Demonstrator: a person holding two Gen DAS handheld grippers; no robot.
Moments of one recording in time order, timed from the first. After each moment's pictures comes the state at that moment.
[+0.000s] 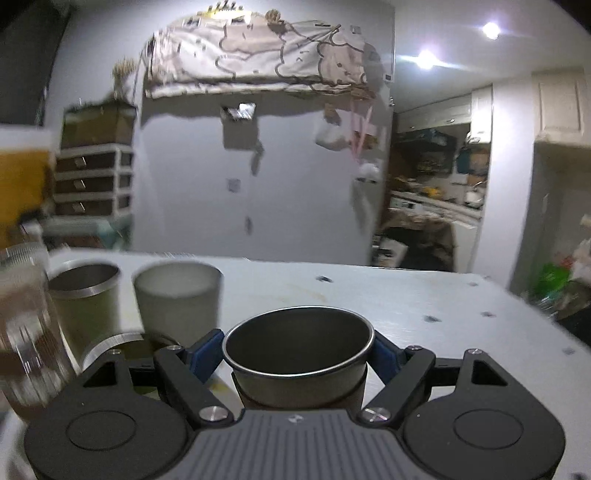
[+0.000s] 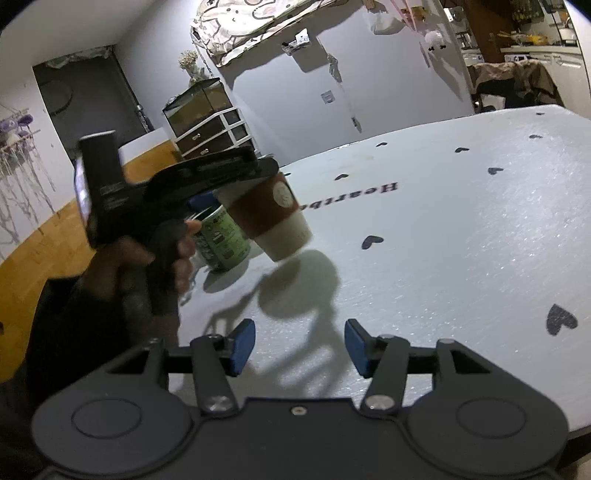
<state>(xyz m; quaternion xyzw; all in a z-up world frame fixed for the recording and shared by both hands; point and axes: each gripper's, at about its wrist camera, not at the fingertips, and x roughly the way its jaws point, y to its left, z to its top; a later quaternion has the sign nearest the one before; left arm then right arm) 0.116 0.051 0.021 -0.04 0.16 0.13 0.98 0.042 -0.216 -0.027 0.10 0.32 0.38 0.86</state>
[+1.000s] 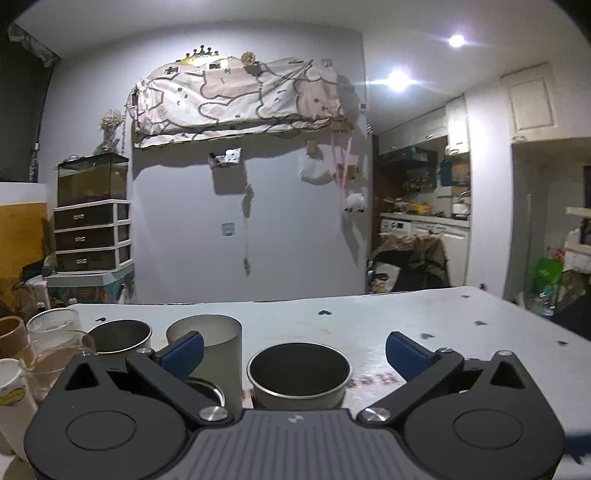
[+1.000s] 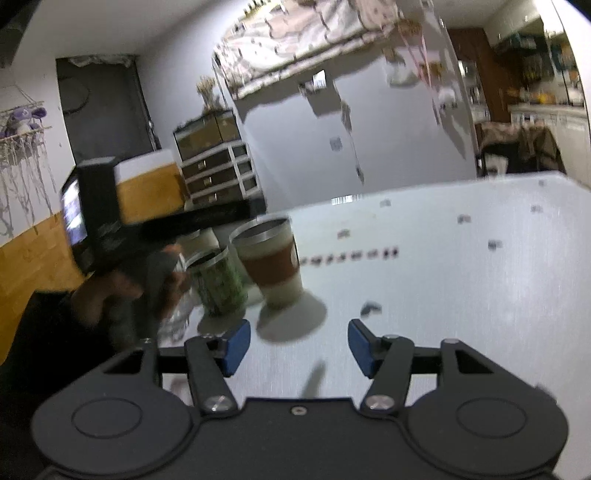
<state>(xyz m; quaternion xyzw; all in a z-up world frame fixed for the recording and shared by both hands) 0.060 0.051 0.054 0.00 0.11 0.10 0.99 0.040 -0.204 0.008 0.07 0.22 0.37 0.90</state>
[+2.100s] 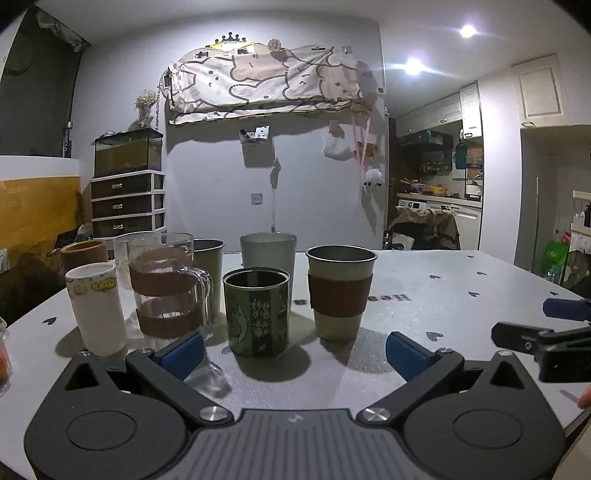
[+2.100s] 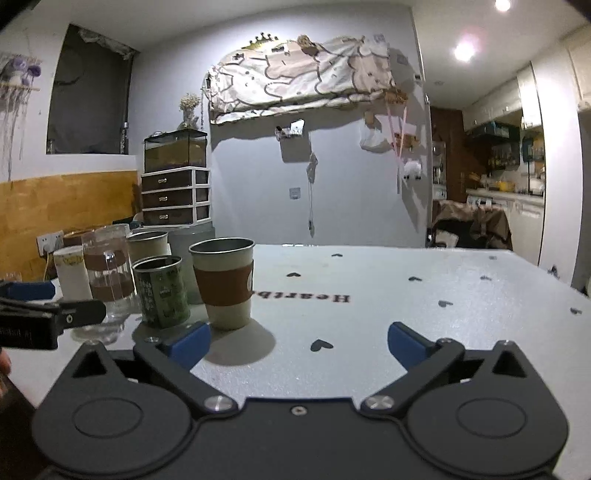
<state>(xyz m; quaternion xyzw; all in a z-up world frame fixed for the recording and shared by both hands) -0.062 0.054 0.003 -0.01 0.14 0.13 0.98 0.012 -0.178 -0.022 -0.03 0.12 0.27 0.95</state>
